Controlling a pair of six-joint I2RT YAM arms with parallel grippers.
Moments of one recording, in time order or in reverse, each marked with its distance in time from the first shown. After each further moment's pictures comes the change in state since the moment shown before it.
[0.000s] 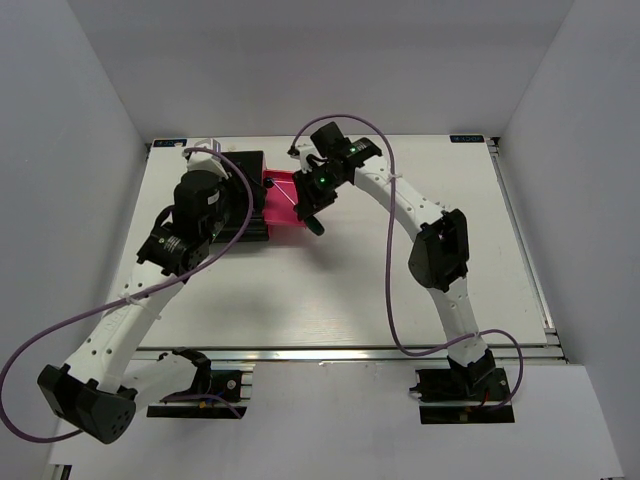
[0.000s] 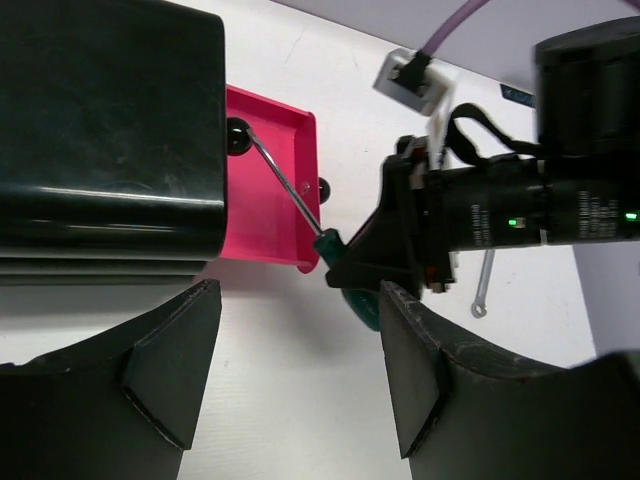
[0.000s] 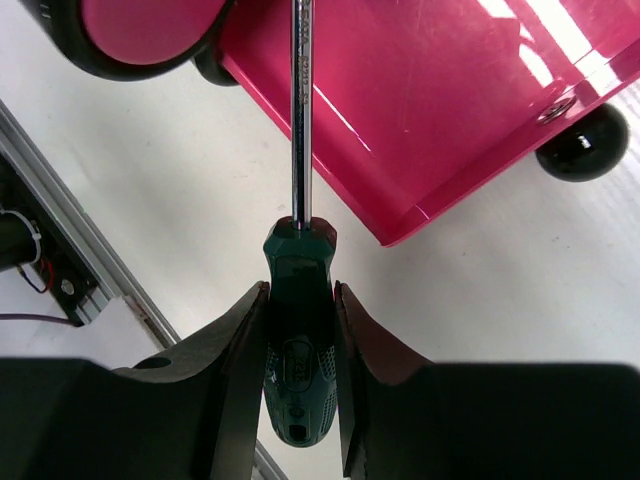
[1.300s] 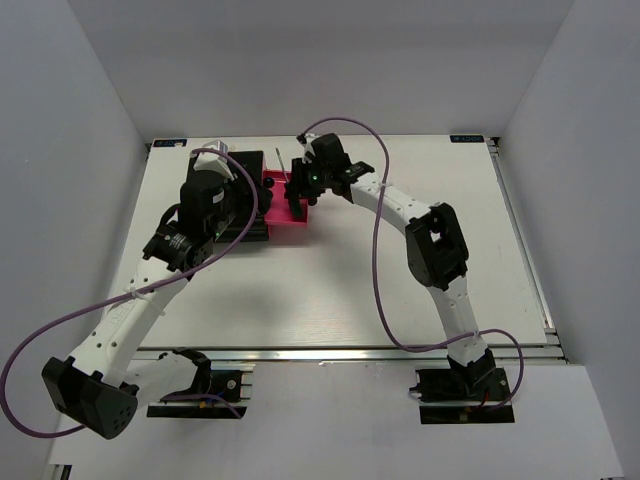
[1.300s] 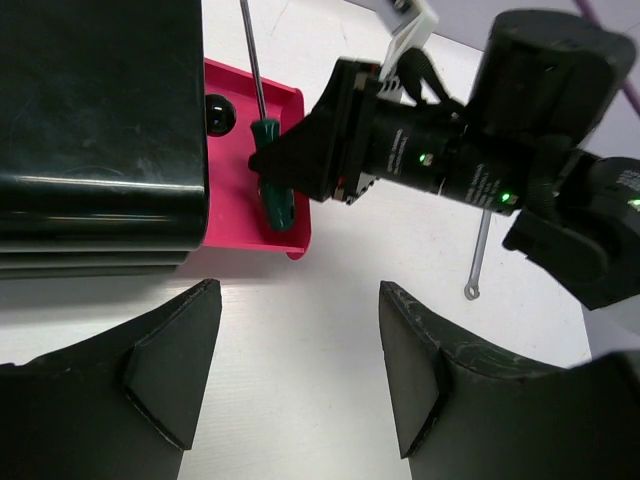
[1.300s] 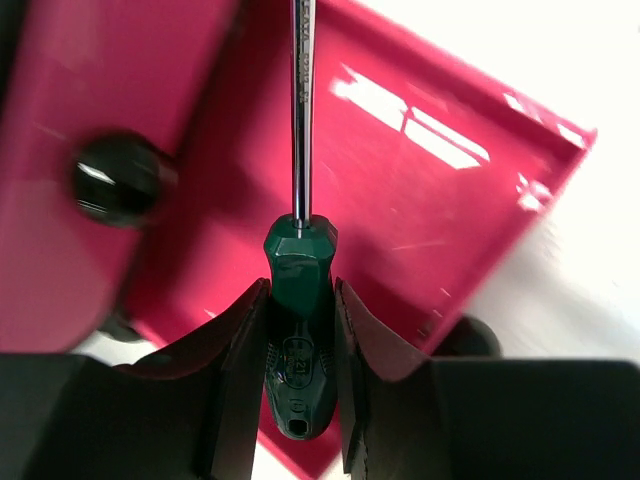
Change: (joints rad) left arm 0.000 0.023 -0.021 0.019 0.054 -0.016; right arm -0.010 0.015 -0.278 0.711 0.166 0.331
